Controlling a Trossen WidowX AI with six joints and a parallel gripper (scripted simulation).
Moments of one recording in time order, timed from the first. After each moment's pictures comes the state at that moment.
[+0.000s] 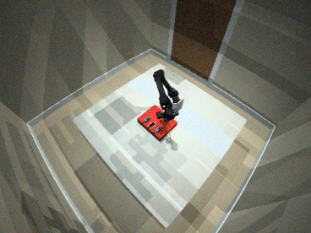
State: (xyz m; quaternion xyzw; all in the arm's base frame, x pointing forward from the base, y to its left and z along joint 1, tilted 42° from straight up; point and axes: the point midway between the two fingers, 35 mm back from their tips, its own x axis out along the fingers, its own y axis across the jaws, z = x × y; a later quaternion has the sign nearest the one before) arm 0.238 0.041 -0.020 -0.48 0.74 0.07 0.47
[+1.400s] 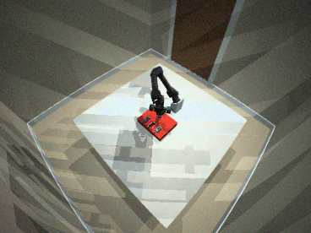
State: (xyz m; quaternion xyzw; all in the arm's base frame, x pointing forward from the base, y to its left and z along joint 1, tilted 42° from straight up) arm 0.236 -0.019 0.033 -0.38 0.74 -0.08 0.55
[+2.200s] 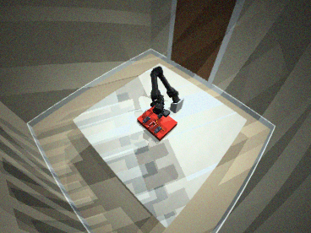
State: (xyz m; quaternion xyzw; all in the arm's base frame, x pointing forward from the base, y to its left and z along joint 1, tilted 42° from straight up) arm 0.236 -0.020 0.033 -0.20 0.69 -0.29 0.64
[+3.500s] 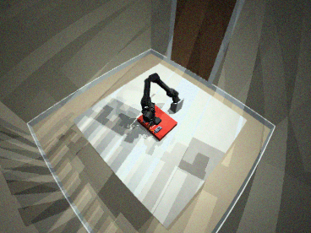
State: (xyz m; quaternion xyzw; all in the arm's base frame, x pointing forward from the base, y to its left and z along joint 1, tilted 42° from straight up) arm 0.341 -0.039 0.032 -0.19 0.68 -0.30 0.64
